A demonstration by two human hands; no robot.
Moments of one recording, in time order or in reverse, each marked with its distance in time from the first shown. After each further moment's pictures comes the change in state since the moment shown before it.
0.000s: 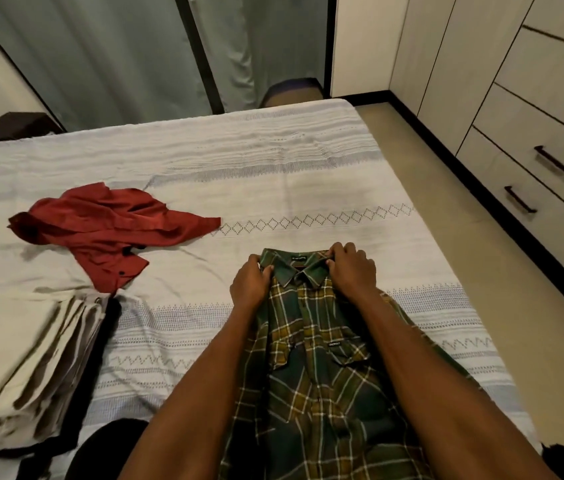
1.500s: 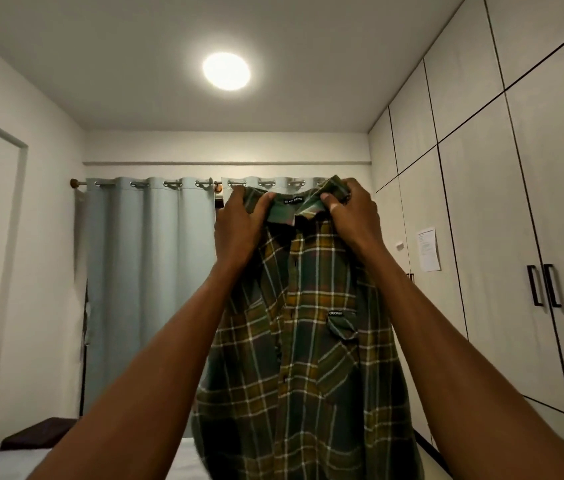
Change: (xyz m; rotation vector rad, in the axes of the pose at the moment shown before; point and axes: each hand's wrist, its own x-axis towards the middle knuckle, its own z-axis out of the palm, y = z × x) left_hand -0.217 0.377 -0.545 -0.496 1.003 1.040; right_hand -0.136 -0.219 -0.665 0.774 0.986 -0.603
